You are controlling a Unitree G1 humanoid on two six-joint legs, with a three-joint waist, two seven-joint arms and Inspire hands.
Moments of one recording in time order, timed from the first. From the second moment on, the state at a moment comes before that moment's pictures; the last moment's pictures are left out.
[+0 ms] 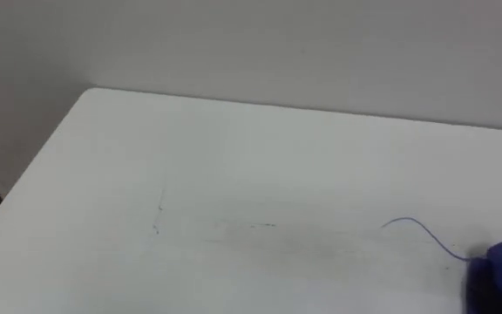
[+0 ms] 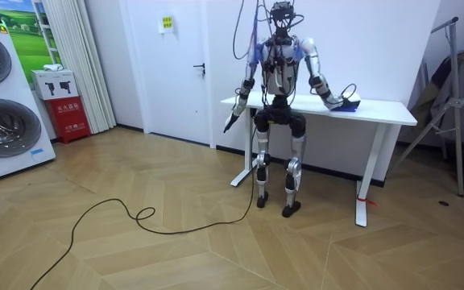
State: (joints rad) left arm 0.28 0.23 0.26 0.92 0.08 0.07 0.30; right arm 0.35 -0.34 -0.14 0.65 -0.59 -0.14 -0.81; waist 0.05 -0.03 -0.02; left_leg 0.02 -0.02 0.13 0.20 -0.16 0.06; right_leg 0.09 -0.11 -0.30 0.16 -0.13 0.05
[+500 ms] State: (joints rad) left arm 0.28 0.20 0.07 0.96 0.03 0.14 0.29; right arm -0.11 -0.19 0.47 0.42 -0.90 0.08 -0.27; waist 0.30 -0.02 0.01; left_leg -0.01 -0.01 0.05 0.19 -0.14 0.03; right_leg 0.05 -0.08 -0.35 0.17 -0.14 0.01
